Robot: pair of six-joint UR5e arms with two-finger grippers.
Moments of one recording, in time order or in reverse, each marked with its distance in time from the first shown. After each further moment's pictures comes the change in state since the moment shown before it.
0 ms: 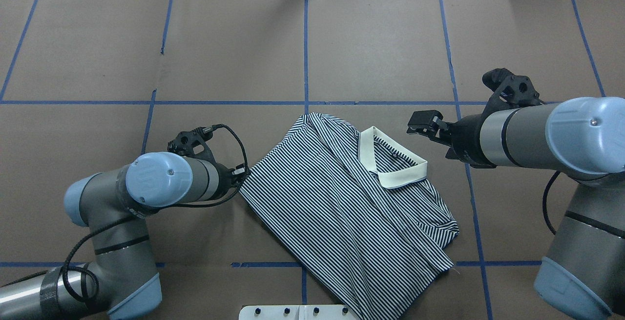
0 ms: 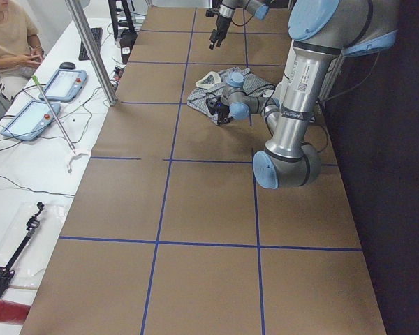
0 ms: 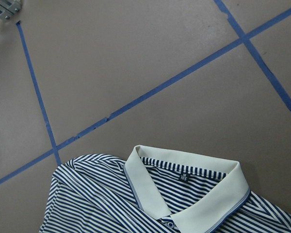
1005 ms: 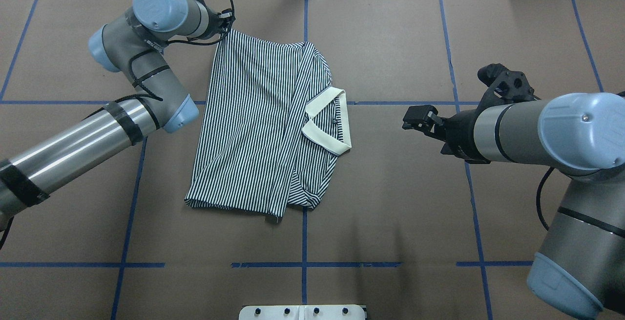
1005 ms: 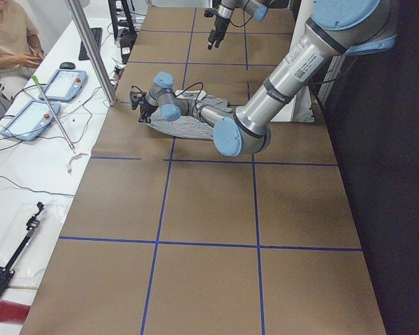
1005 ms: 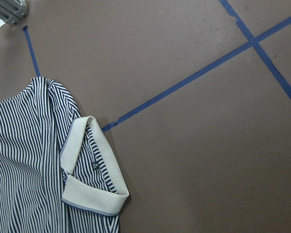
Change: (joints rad) left arm -0.422 -0.455 0.827 -0.438 -0.027 0.288; right arm 0.003 0.023 -0.015 -0.003 -0.010 0.005
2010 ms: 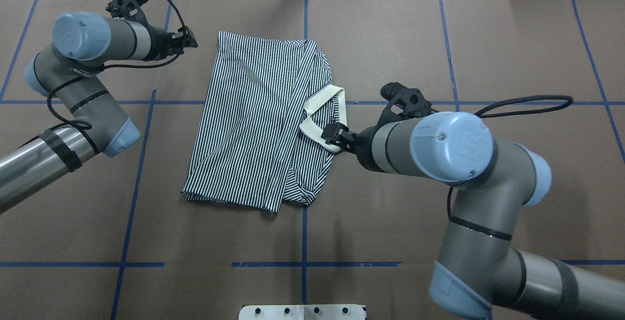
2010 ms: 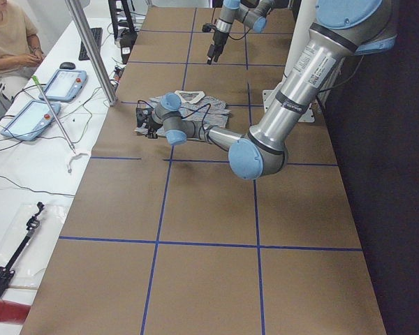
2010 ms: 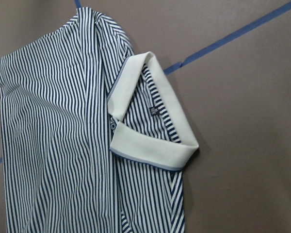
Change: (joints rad) left arm -0.025 0.297 -0.255 -0.177 -0.101 0.003; right arm -0.161 0.293 -0.231 -0.007 -0.084 0.018
